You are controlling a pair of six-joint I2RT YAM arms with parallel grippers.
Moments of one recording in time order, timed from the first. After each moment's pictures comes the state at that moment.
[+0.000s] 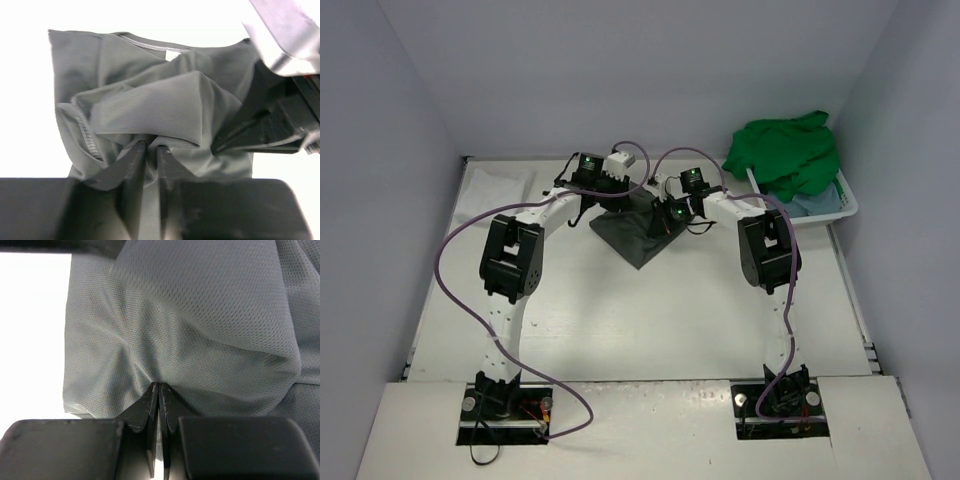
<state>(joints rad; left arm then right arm) -0.35 2.20 1.74 -0.22 0.48 0.00 0.35 2.29 1.65 -0.34 -0.74 -0.23</state>
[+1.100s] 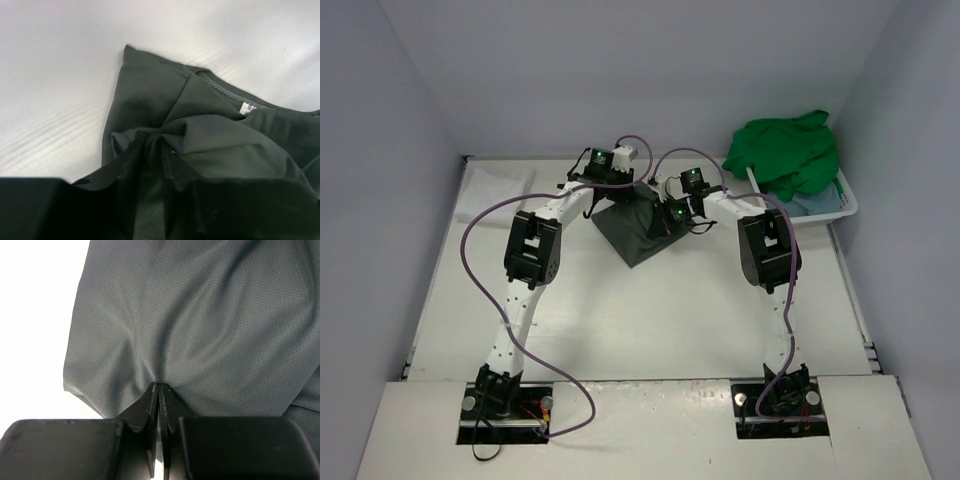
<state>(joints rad) -0.35 2.49 2.10 -0.29 0.36 -0.08 0.35 2.29 1.65 -0.35 -0.77 -0.23</state>
